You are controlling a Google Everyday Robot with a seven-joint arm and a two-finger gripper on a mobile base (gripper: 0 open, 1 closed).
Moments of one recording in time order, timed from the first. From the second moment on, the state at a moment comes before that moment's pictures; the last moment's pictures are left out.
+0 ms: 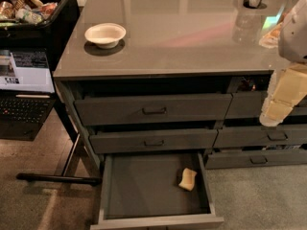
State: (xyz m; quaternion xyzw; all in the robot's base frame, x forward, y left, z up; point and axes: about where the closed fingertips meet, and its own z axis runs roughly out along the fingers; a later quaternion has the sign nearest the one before) arm 0.438 -0.217 0.976 -0.60 0.78 -0.03 0.16
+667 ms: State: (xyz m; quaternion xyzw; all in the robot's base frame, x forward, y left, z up) arm 0.443 -0.227 0.952 -0.61 0.78 -0.03 0.16
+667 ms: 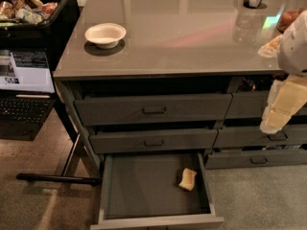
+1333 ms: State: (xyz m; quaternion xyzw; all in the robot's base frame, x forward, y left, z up) arm 0.463 -0.267 0.848 -0.63 0.74 0.01 0.25
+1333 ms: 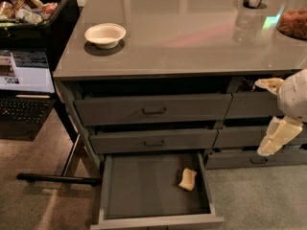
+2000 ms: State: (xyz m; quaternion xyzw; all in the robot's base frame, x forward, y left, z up) arm 0.503 -0.273 0.775 -0.65 0.68 0.01 0.33
